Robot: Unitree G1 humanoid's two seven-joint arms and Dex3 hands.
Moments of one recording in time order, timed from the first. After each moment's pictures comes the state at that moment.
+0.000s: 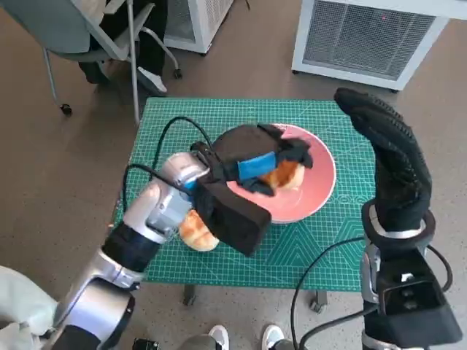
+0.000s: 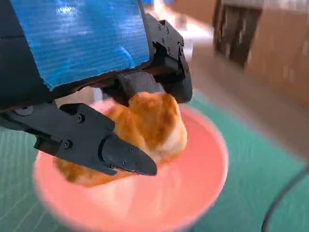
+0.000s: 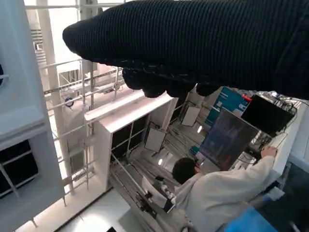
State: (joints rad) left arm -0.91 0.33 -0.45 0.42 0.51 -0.28 -0.53; right arm -0.47 -0.18 -0.07 0.07 0.02 -0.78 0.11
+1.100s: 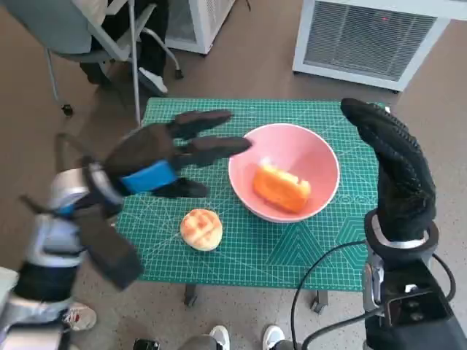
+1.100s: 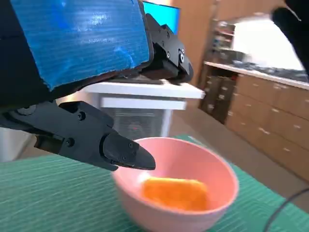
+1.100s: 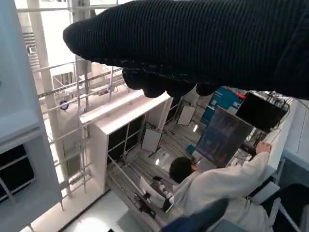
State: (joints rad) left arm -0.52 0.68 -0.07 0.03 0.20 -0.54 -0.56; right arm -0.42 -0.17 -0.07 0.00 0.03 -0.74 0.11
